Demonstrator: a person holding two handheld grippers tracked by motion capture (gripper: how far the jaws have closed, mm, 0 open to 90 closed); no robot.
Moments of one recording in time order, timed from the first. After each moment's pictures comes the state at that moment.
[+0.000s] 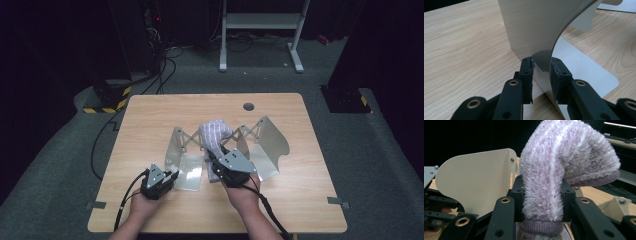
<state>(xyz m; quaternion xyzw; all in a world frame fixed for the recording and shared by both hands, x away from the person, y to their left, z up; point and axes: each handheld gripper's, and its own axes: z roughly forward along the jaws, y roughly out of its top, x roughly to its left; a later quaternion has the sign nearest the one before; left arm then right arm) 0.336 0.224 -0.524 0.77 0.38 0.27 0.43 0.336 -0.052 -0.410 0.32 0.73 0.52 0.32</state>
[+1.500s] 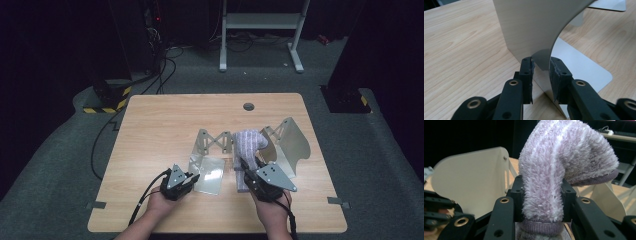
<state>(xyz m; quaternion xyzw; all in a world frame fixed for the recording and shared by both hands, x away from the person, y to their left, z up) 0.340 0.166 -0.521 0.80 0.32 0.24 0.45 0.304 -0.126 -0.414 0.39 0.69 0.51 0.34</state>
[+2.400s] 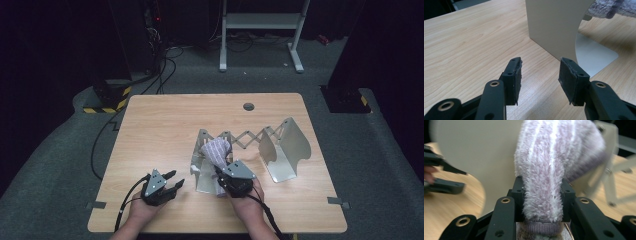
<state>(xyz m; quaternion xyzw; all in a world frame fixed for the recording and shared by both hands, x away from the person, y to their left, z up) 0.320 0.217 -0.519 0.78 0.33 0.25 0.46 0.335 -0.066 -0.461 0.37 0.77 0.44 0.28</state>
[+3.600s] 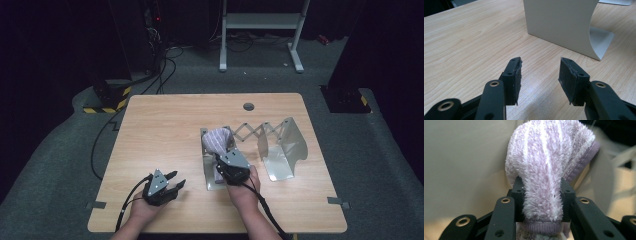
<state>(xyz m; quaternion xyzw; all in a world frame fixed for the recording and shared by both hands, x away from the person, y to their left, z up) 0.320 0.215 -0.521 0.79 0.33 0.26 0.45 0.362 -0.051 -0.445 0.38 0.74 0.45 0.33</state>
